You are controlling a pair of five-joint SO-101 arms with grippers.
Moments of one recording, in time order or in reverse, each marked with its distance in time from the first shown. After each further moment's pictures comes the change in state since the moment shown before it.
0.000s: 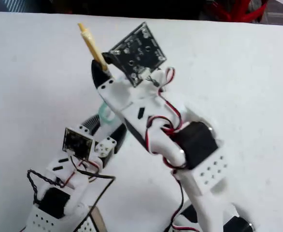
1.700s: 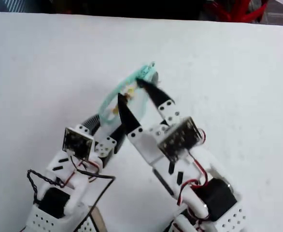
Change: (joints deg) left arm 0.0 0.0 0.0 0.0 0.0; right arm 0.8 -38.5 44.1 -18.2 3.8
